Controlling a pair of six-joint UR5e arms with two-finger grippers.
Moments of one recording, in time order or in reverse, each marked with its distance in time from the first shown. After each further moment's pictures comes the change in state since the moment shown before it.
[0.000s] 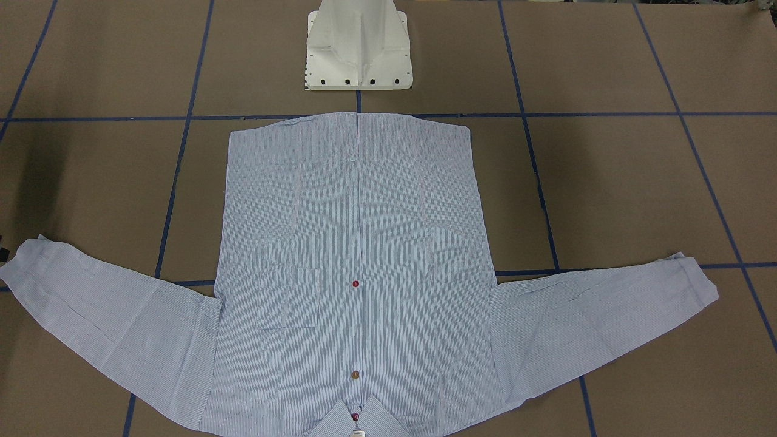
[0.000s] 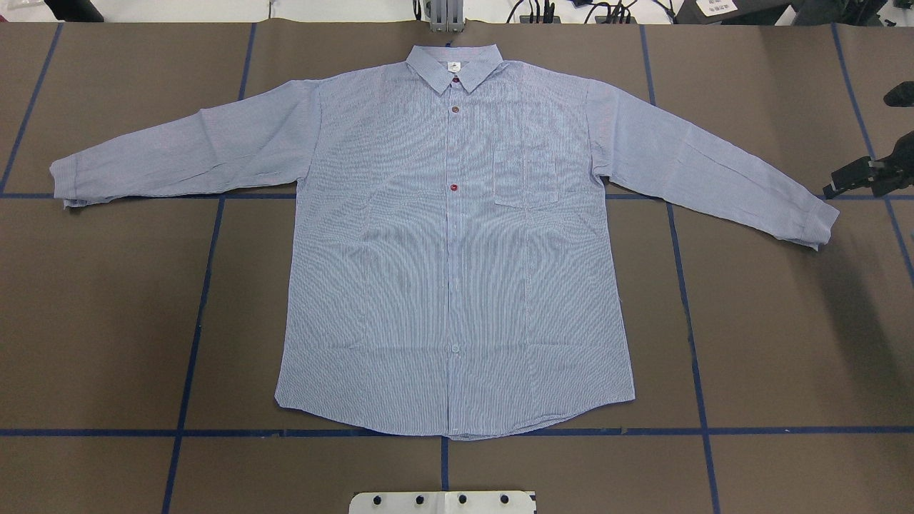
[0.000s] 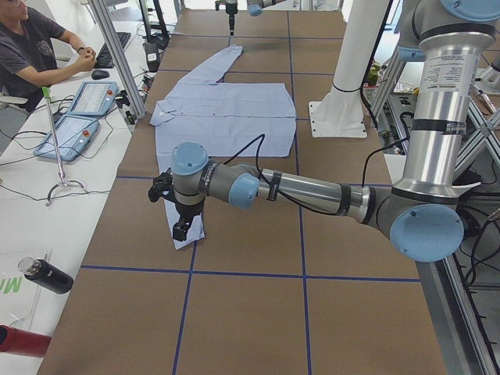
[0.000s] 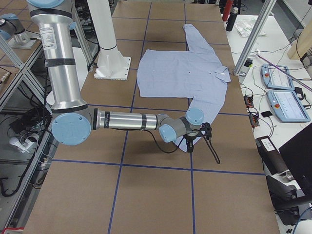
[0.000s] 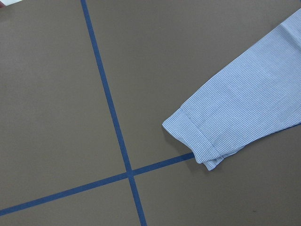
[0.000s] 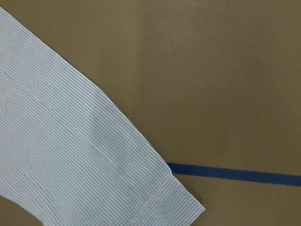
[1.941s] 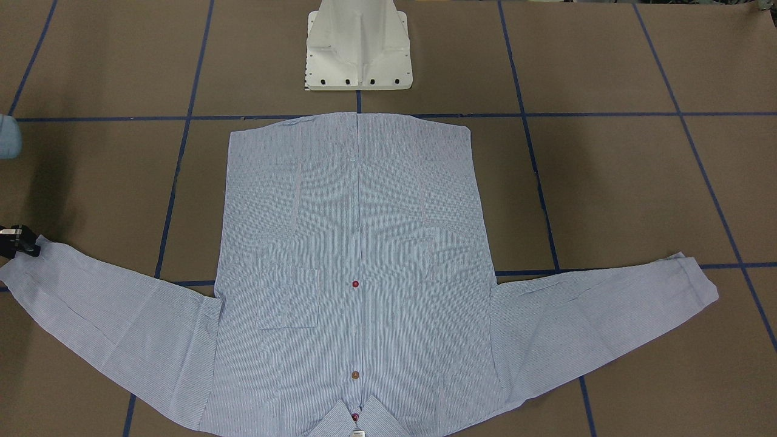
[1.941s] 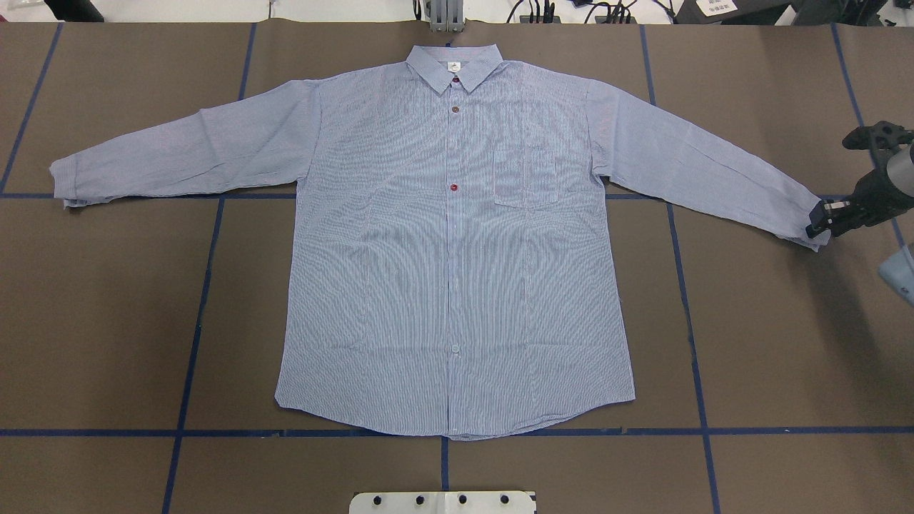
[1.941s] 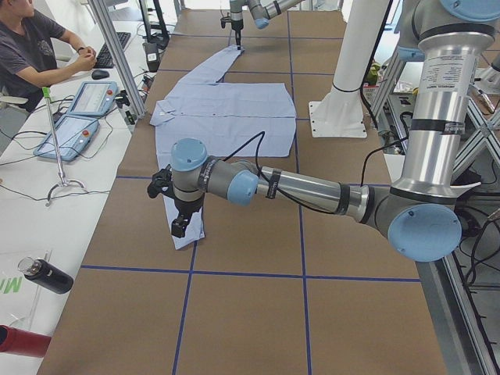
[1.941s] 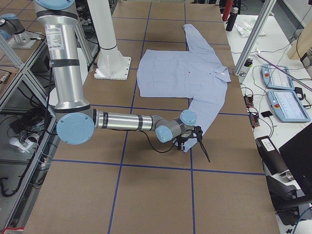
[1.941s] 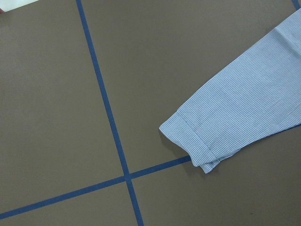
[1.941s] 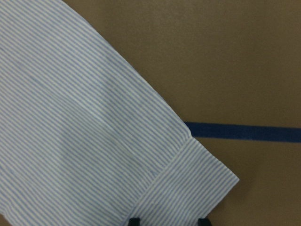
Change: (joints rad) left arm 0.001 -0.006 -0.003 0.003 0.002 -0.001; right arm -0.102 -0.020 -0.018 -0.005 -0.045 0.069
